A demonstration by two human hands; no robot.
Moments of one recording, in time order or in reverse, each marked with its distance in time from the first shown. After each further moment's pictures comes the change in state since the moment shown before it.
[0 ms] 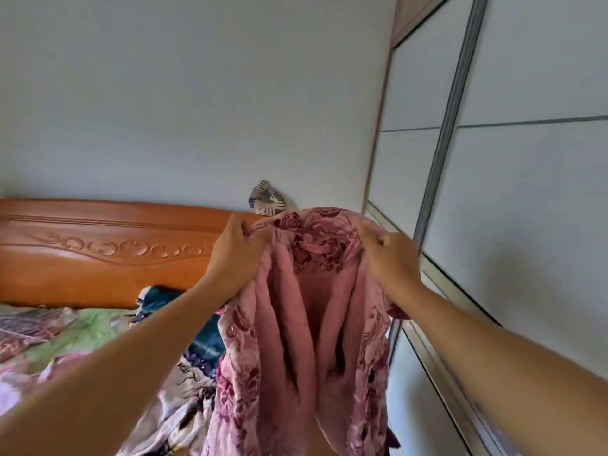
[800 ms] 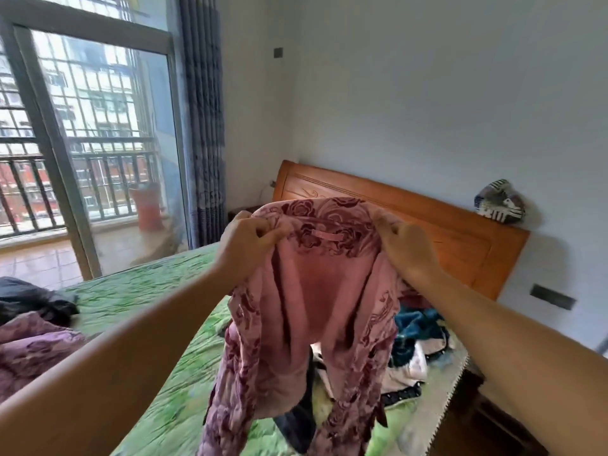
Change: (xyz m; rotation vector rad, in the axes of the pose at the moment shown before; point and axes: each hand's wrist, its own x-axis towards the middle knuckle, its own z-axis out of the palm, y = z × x) left_hand -0.203 -0.028 -0.304 0.629 0.398 -0.189; right_hand -0.142 -0.196 0.118 0.370 -0.619 -0.591
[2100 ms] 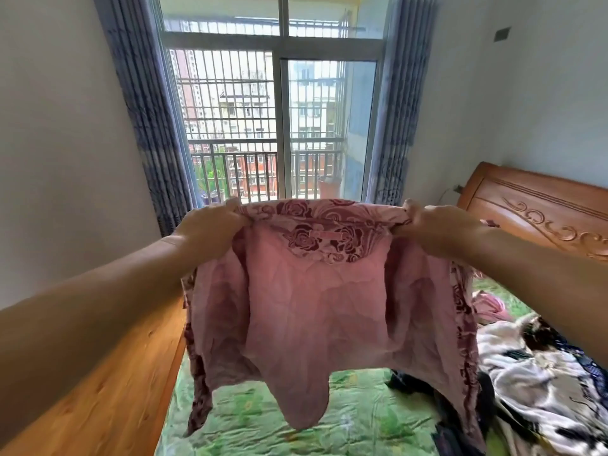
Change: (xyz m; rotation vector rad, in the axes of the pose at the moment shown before) left_hand -0.146 -0.130 -0.380 1.390 -0.227 -0.021; right_hand 0.029 -0.243 0.182 -0.546 -0.261 -1.224
